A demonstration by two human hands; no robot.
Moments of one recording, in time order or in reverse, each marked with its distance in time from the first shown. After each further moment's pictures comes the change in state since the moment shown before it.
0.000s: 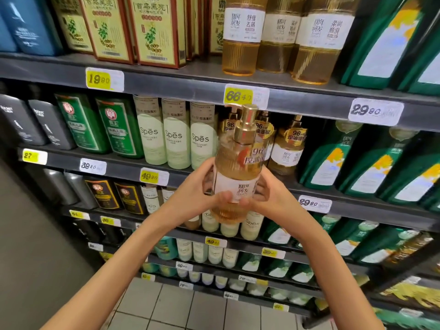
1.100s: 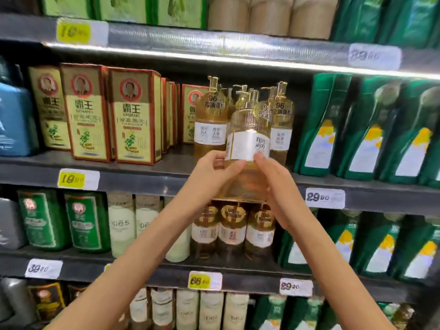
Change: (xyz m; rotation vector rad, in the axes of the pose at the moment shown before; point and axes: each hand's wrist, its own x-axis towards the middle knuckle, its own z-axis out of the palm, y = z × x) left_hand 0.116 0.132 0.002 -0.008 0.166 0.139; right_hand 0.065 -0.124 -0.065 0.185 0.445 -0.233
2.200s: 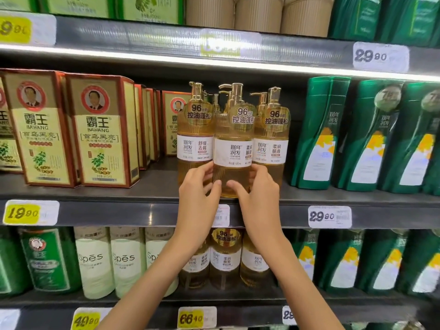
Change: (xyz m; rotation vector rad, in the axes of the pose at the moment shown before) left_hand 0.055 -0.053 0.012 0.314 0.343 0.323; right_hand 0.052 0.038 0.012 -0.767 0.434 -0.204
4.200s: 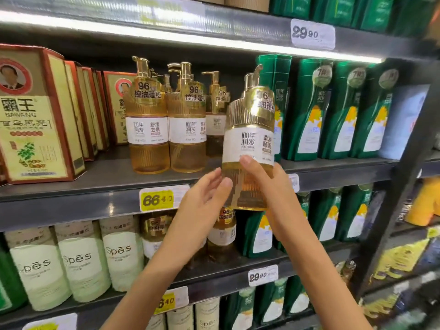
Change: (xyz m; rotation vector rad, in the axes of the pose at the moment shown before) left_hand -0.052 0.044 0.012 -0.455 -0.519 -0.201; right_hand -0.038 0.006 -0.083 0.552 -0.134 0.373
